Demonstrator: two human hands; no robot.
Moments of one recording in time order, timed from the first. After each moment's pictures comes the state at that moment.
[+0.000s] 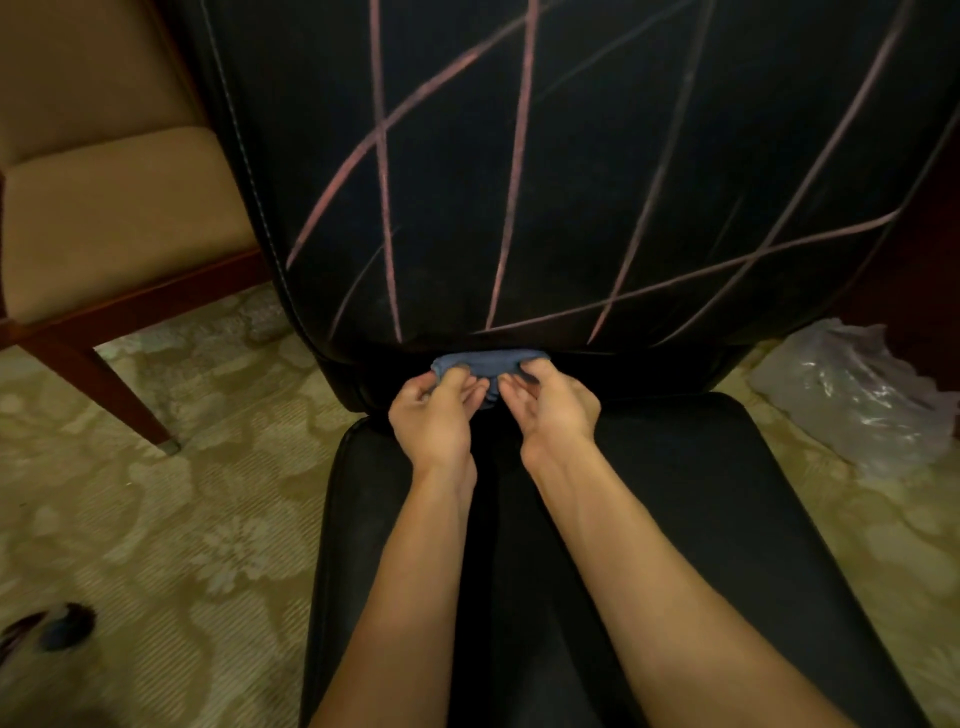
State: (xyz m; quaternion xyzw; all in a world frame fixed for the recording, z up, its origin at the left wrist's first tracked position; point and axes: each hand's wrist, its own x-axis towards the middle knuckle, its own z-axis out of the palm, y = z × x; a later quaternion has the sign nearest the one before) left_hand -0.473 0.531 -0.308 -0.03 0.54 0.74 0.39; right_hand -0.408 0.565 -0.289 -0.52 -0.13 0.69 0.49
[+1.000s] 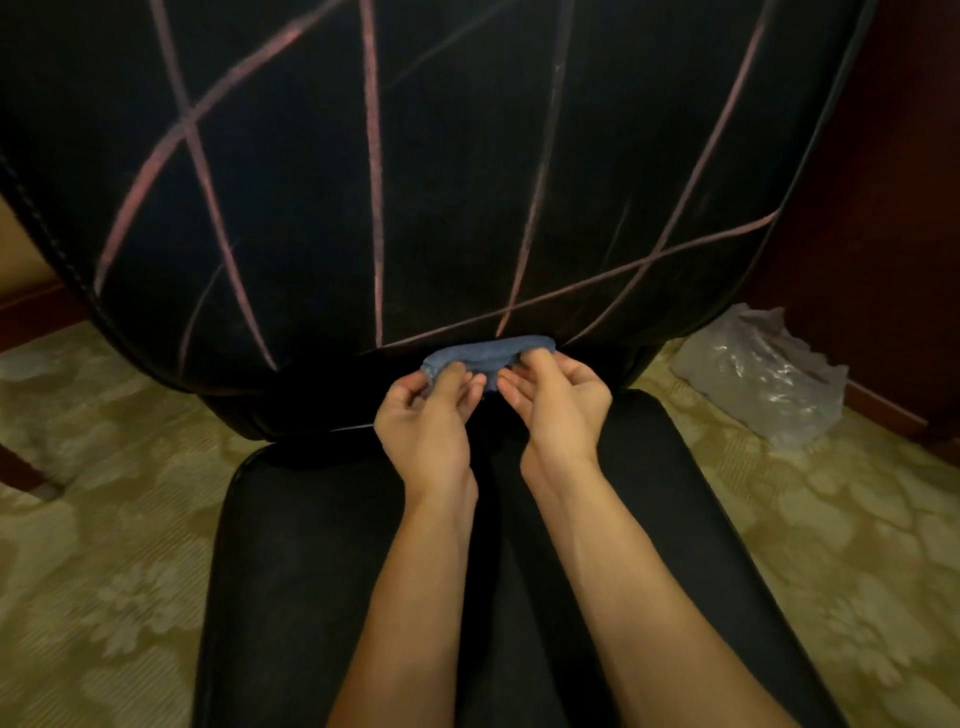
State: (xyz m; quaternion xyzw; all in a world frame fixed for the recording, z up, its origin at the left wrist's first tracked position) left_hand -0.409 0.566 -0.298 -0.01 0.49 0.75 0.44; right_hand -0.343 0.598 -0.284 -0.53 -0.22 0.59 0.57
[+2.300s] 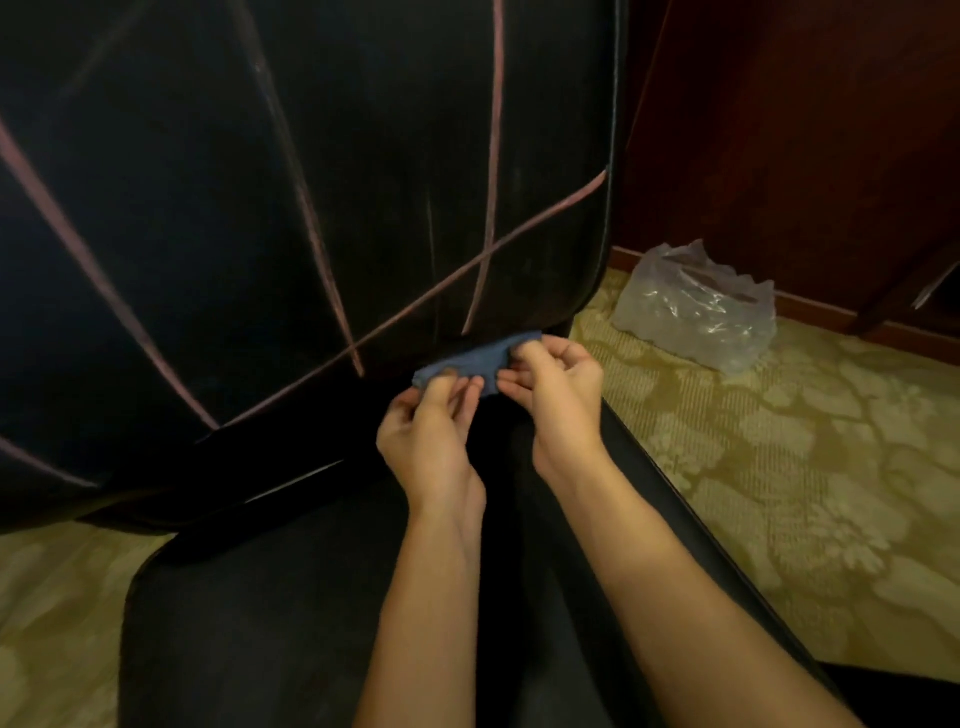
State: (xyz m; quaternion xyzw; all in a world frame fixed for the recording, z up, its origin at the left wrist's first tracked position) left_hand -0.334 0.600 -0.292 0.00 0.48 0.71 0.51; right_hand -0.259 0.637 -0.299 -0.52 -0.23 0.55 0.61
